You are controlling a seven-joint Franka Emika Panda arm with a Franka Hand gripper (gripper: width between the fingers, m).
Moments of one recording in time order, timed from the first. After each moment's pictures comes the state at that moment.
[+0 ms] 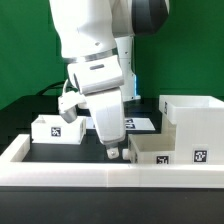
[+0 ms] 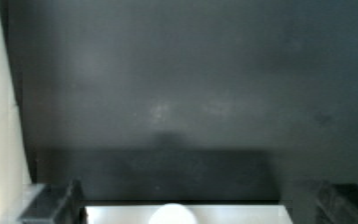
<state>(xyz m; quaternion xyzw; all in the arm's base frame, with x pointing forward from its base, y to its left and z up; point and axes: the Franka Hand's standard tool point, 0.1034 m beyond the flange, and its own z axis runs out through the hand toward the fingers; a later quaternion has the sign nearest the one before) 0.588 -0.049 0.029 -0.66 -0.75 -0.05 0.09</state>
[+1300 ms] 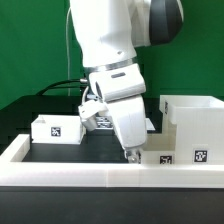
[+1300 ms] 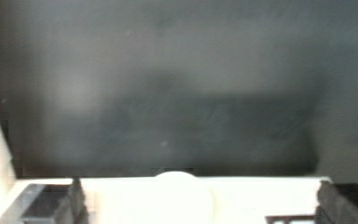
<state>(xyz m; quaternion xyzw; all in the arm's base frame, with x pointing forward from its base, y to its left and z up) 0.589 -0.010 0.019 -0.68 -0.73 -0.07 0.08</state>
